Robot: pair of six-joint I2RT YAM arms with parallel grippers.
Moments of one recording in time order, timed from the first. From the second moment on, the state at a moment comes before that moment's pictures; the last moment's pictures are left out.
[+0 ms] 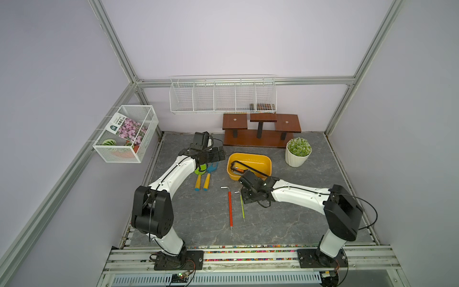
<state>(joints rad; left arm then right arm) -0.33 1.66 1.33 -0.47 0.18 -0.40 0.94 1.76 1.20 -0.60 0.12 0.60</state>
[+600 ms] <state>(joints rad) -0.33 1.66 1.33 -0.47 0.18 -0.40 0.96 1.92 1.27 -0.62 0.10 0.61</state>
